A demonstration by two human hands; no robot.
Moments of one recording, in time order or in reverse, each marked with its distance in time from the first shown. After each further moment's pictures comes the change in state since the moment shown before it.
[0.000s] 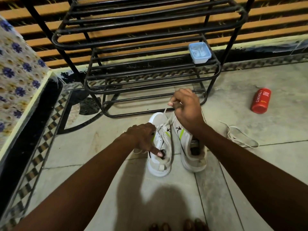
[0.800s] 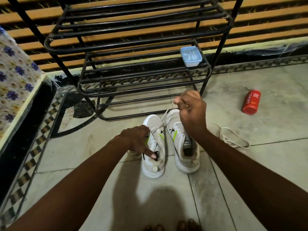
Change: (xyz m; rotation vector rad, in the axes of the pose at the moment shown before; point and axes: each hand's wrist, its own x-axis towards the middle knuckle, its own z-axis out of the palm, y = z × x) left_hand 0.006 -0.002 0.003 0.037 -0.001 0.017; right_hand -0.013 -0.003 -0.027 0.085 0.166 0.145
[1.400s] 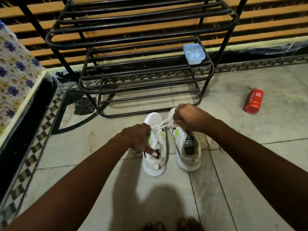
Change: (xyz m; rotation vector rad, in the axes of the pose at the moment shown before) left_hand 0.003 -0.006 0.007 -0.037 0.023 0.034; right_hand 0.020 0.024 -0.011 -0.656 -0.962 -0.296
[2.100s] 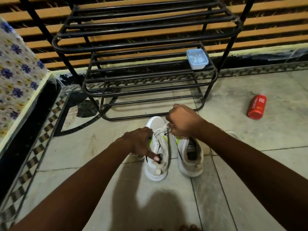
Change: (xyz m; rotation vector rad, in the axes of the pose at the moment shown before) left_hand 0.000 -0.005 0.006 -0.030 0.017 -0.025; right_hand 0.024 -0.022 -0.002 -0.198 0.126 -0.050
